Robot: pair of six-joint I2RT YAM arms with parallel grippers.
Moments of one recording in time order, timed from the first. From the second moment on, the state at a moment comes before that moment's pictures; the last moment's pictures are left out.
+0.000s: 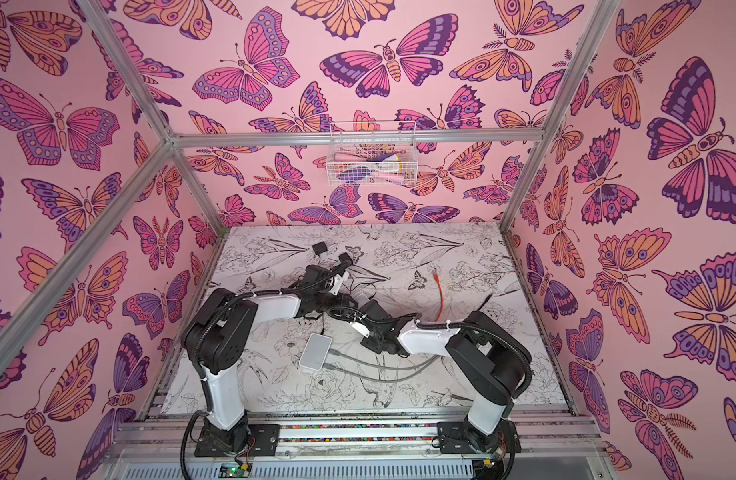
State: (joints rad) left arm -0.48 1.94 1.06 0.01 0.46 -0.27; right arm 0.85 1.73 0.85 -0.07 0.18 -0.34
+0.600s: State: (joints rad) left arm -0.48 1.92 0.98 0.12 0.42 -0.29; right arm 0.86 1.80 0.95 -0.15 0.28 -0.20
